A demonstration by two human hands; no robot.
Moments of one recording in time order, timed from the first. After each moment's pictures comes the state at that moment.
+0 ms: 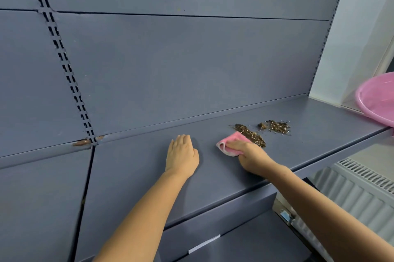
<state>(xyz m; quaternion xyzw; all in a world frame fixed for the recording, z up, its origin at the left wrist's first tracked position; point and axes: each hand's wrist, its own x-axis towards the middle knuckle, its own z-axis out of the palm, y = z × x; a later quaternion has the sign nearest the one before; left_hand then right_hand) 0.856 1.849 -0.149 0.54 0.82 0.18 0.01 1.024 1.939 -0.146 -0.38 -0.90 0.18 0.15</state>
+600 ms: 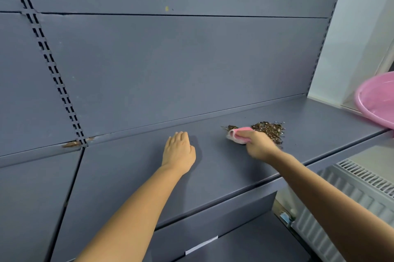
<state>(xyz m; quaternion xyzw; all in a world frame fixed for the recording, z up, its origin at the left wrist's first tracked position) 0.873 1.867 -0.139 0.53 0.83 0.17 0.00 1.057 1.969 -0.121 -0.41 -0.87 0.19 0.21</state>
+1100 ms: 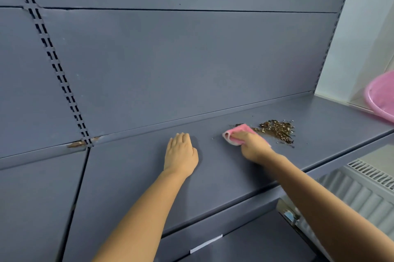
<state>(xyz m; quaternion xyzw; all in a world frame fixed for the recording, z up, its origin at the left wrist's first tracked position) 0.856 1.862 -0.149 0.53 0.83 0.18 -0.01 1.018 1.994 -0.149 -0.30 -0.93 0.16 0.18</state>
